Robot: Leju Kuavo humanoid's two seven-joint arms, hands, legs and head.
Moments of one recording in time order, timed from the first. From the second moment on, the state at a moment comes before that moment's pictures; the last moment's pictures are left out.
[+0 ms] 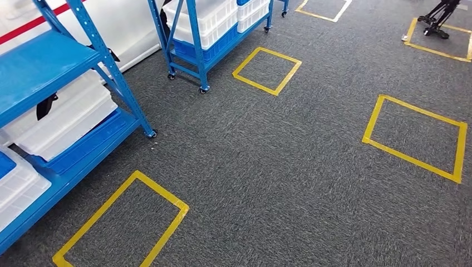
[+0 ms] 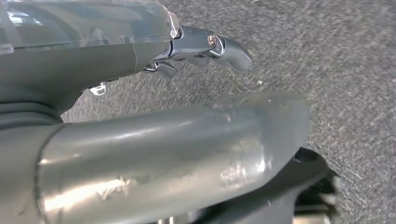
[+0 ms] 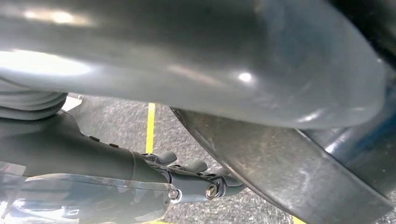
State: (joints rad) left arm -0.06 -0.24 1.05 -0.21 -1.04 0.10 -0.37; right arm -0.03 0.09 0.39 -0.16 0.36 -0.07 0.13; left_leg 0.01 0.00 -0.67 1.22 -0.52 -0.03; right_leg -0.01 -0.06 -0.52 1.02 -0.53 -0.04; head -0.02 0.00
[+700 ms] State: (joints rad) left arm -0.08 -0.25 1.08 -0.21 -1.04 0.15 -0.33; right arm -0.04 0.09 0.39 -0.16 0.36 -0.07 0.14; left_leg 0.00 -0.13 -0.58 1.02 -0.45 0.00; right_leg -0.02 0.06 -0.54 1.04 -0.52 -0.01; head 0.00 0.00
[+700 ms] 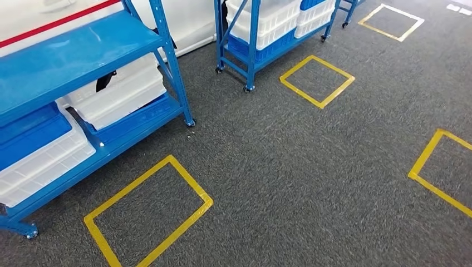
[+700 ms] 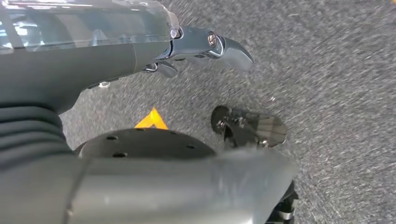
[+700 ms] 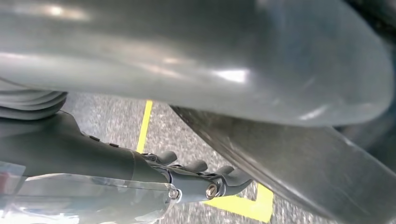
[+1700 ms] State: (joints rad) left arm -0.08 -0.25 1.11 -0.21 -1.04 0.10 -0.26; right arm -0.04 0.09 0.39 -0.16 0.37 -0.07 0.14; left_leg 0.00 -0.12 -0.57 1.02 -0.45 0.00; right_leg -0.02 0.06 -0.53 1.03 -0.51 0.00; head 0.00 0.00
